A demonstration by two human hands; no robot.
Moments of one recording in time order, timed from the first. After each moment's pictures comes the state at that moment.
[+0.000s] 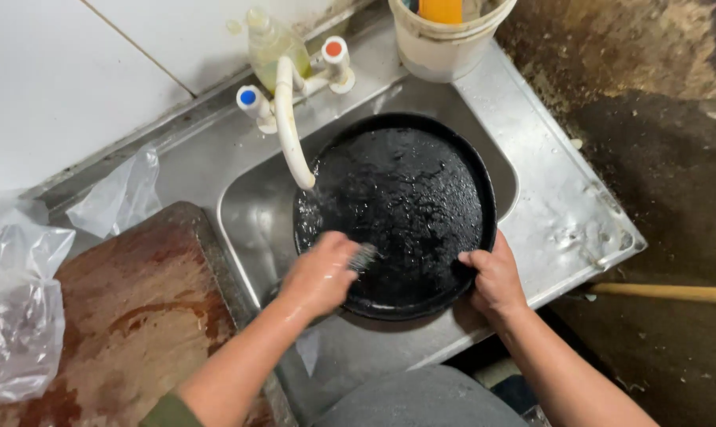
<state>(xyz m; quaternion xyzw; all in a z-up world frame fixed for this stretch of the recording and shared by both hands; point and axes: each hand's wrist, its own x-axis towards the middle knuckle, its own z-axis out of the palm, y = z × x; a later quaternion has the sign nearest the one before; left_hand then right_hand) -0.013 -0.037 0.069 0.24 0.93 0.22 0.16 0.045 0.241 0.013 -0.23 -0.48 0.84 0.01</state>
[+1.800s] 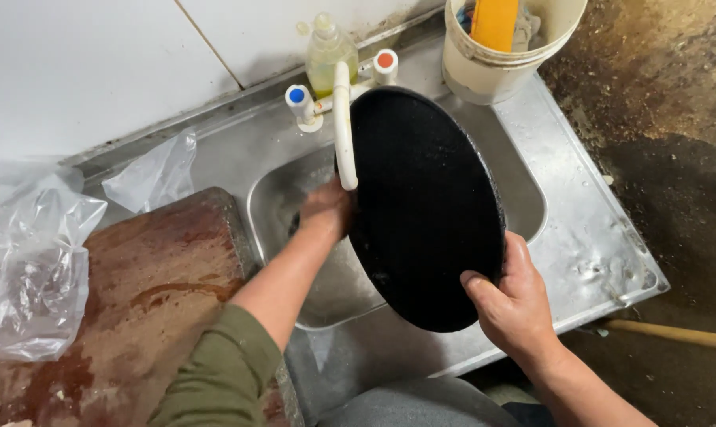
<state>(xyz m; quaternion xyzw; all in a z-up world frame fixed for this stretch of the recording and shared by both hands) -0.121 -0.048 0.022 0.00 0.97 0.21 0.16 0.048 0.207 0.125 -0.08 -0.78 0.62 0.02</state>
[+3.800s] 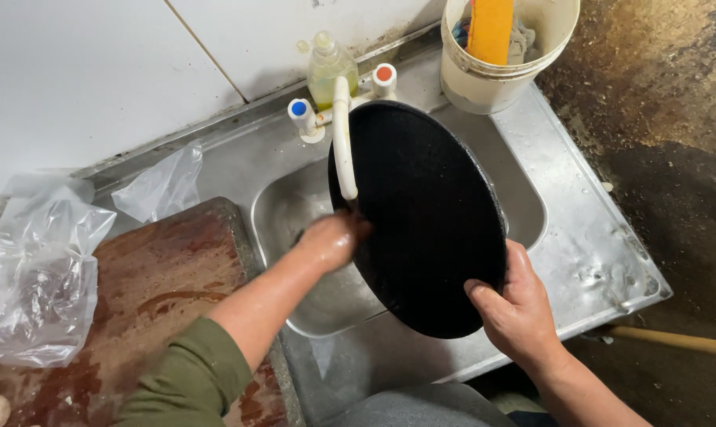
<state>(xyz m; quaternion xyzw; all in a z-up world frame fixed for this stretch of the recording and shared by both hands) -0.093 -0.053 0.055 0.26 0.93 0.07 0.25 0.048 0.215 0.120 -0.10 -0.77 0.63 -0.01</state>
